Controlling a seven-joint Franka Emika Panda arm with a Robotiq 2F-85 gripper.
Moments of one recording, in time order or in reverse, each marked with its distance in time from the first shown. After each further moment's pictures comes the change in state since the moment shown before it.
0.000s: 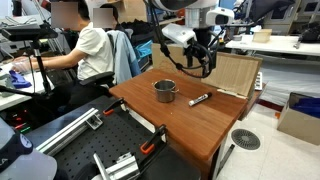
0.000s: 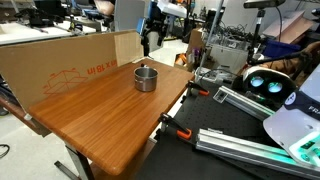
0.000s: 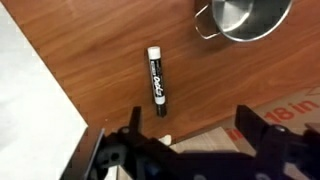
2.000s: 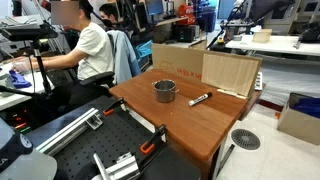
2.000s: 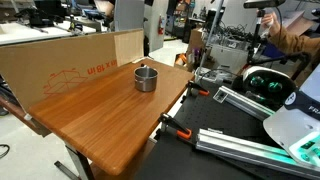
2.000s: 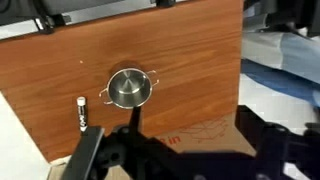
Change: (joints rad) arm 0.126 -0.684 0.156 -0.391 0.005 -0.221 0.112
